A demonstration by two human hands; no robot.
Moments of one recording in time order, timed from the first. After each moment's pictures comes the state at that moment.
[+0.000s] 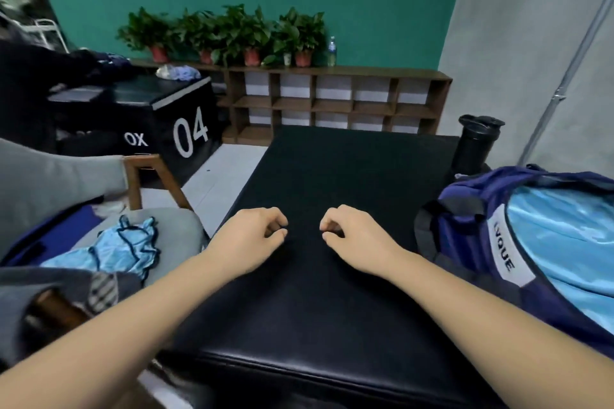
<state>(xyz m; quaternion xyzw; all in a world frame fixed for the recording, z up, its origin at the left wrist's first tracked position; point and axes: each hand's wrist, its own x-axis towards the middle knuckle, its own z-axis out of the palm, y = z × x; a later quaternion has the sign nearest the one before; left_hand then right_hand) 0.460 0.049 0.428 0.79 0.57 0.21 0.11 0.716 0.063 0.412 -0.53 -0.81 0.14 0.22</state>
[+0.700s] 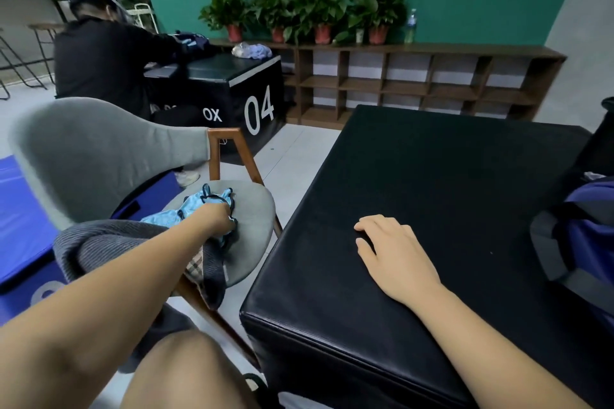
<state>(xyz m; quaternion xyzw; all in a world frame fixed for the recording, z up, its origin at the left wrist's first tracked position) 0.212 0.129 0.331 0.58 0.81 -0.08 0.08 0.619 0.061 0.334 -0.52 -0.83 0.04 0.20</state>
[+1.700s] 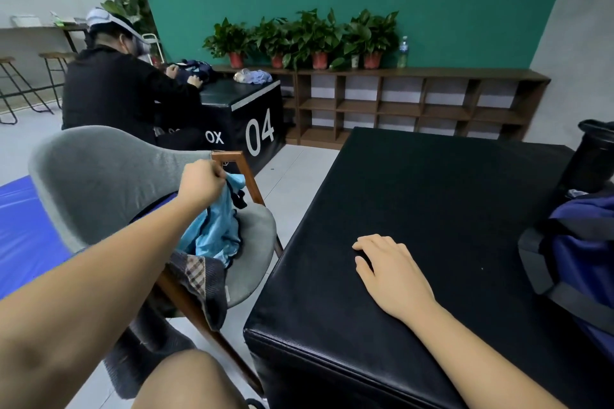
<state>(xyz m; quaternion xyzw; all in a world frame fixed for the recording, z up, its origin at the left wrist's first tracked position) 0.202 0.140 0.437 0.56 0.78 0.29 -0.01 0.617 0.058 0.334 -0.52 -0.83 0.03 0.21</state>
